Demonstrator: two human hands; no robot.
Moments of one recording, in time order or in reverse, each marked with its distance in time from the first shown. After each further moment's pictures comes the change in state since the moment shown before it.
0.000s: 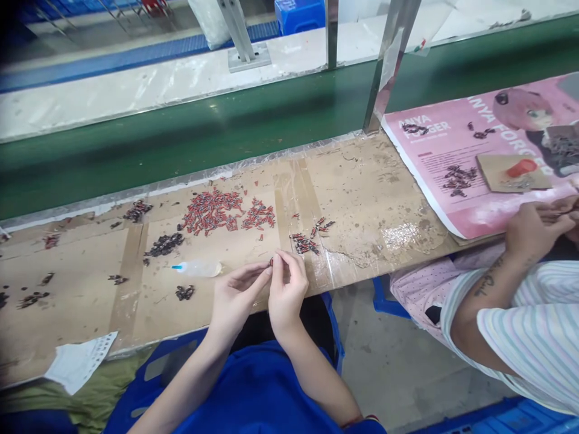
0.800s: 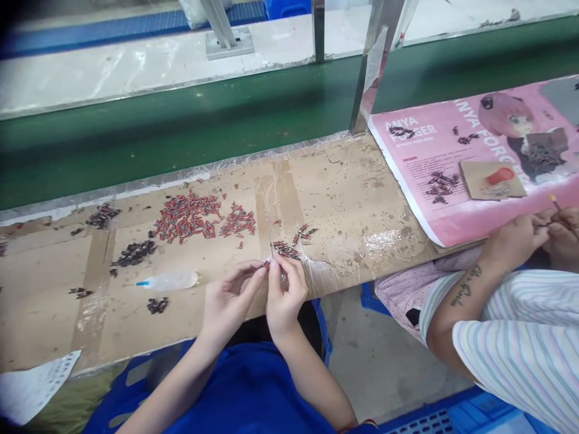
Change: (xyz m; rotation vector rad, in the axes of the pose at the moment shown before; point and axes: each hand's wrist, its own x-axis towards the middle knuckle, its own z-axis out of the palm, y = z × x) left_hand 0.005 0.004 0.027 0.134 -0.073 0.201; right_hand 0.021 -0.001 -0.026 -0.019 0.074 -0.079
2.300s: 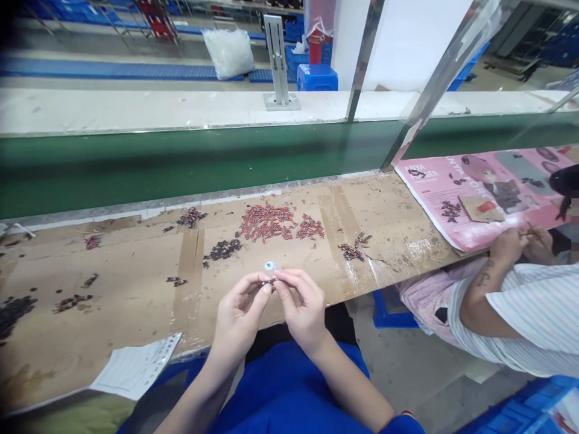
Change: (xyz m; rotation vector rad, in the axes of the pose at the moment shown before) left_hand -0.017 0.013 -0.152 -0.312 -0.070 0.022; right_hand -0.080 -0.070 0.088 0.077 -0.385 -0.243
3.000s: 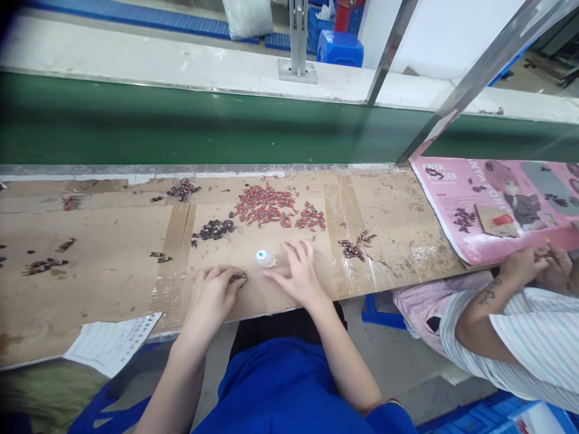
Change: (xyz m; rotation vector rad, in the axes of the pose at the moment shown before) left_hand 0.014 -0.074 -0.060 1.171 0.126 0.097; right_hand 0.033 0.096 -0.029 -0.657 -0.452 -0.177
